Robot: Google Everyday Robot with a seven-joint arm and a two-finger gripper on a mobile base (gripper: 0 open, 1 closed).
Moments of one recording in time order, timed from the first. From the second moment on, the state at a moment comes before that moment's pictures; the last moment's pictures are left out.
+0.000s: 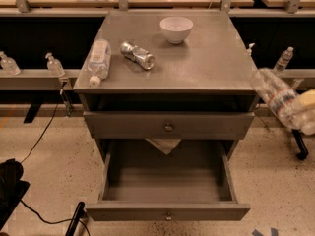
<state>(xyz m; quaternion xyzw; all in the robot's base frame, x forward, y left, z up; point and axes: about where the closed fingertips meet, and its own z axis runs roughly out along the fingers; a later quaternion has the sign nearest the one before) 0.441 -0.312 0.911 -0.84 0.05 -0.07 0.53</state>
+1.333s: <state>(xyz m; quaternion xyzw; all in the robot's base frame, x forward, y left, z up) 0.495 -0.264 0.960 -0.86 0.05 -0.13 0.49</state>
